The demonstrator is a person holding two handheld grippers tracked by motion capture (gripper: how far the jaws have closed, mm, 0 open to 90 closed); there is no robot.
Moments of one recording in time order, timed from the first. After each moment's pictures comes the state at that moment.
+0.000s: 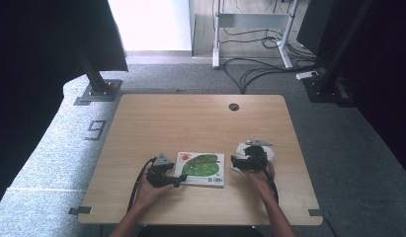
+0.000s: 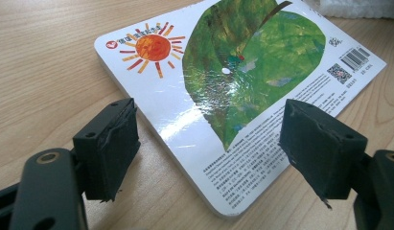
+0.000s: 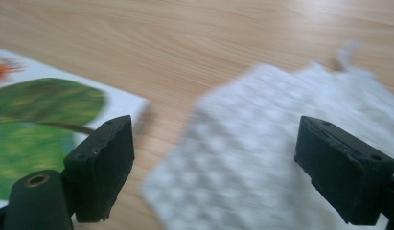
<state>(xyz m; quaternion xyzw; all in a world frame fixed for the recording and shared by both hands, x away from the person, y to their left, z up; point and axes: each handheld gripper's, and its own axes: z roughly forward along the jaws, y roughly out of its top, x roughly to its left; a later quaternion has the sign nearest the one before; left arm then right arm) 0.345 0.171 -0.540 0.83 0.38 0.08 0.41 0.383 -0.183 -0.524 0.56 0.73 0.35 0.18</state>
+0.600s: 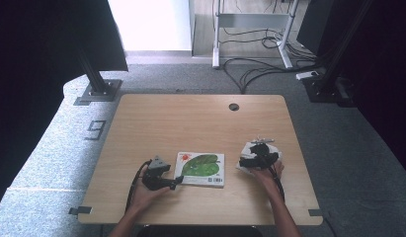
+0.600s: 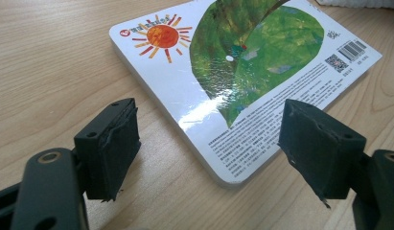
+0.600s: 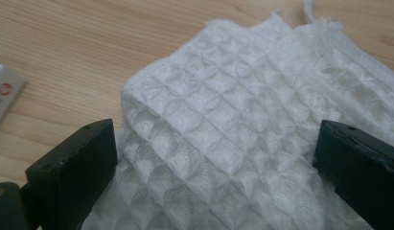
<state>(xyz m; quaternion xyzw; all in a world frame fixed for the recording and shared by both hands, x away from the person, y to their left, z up) 0.335 0.182 -0.539 0.82 0.39 0.09 0.41 0.401 -0.203 -0.540 0.59 0.74 0.26 0.20</state>
